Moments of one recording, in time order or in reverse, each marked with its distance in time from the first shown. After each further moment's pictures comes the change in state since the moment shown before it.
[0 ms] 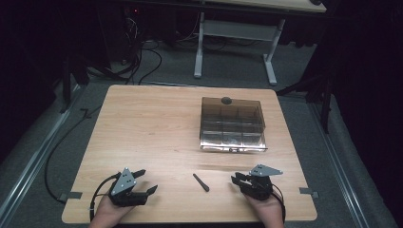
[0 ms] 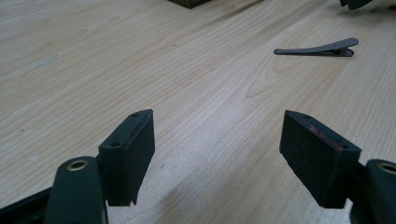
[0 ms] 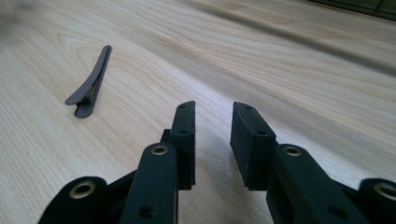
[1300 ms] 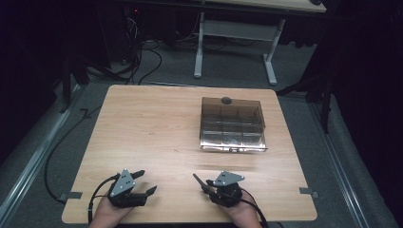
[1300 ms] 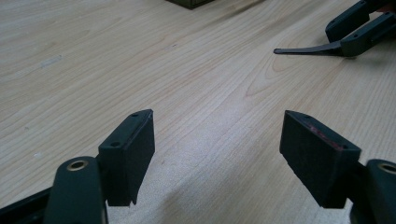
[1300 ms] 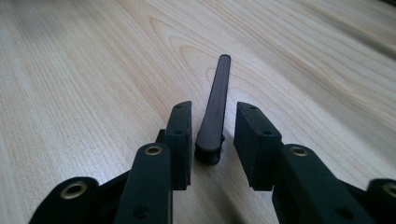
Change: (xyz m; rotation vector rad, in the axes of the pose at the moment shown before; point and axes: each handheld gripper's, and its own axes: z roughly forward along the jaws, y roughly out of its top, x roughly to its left) left arm -0.002 -0.002 -0.003 -0.001 0.007 0.006; right arm 0.081 0.020 0.047 0.061 0.080 -0.227
